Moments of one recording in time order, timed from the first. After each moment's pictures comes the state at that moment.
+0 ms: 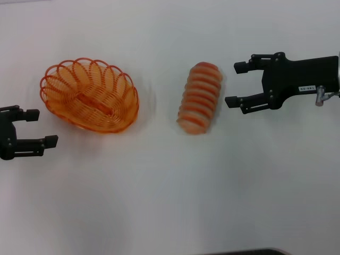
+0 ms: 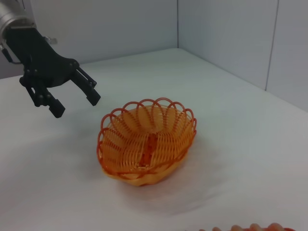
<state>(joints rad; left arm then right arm) -0.42 -2.09 0.47 0.97 2.37 1.73 -1.44 0.55 2.09 -0.62 -0.79 -2.23 -1.58 1.30</state>
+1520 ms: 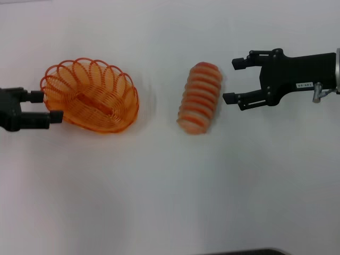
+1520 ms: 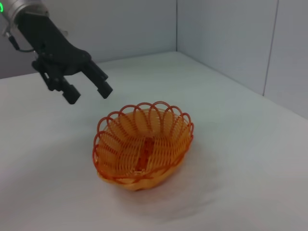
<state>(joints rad) -0.51 -2.07 0.47 0.96 2.39 1.73 -1.66 0.57 2.09 -0.62 -0.78 -2.22 -1.56 1.28</state>
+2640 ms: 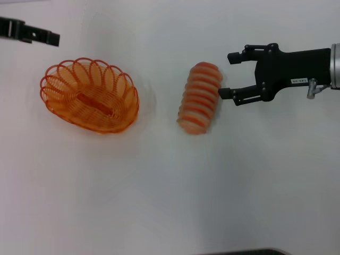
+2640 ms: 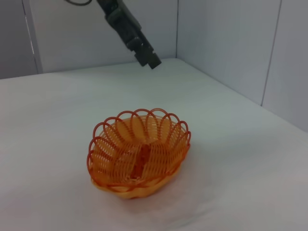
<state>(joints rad) -0.79 -1.97 0.60 0.99 2.56 1.61 -2.31 0.58 2.09 -0.62 -0.76 -2.21 -1.54 1.24</state>
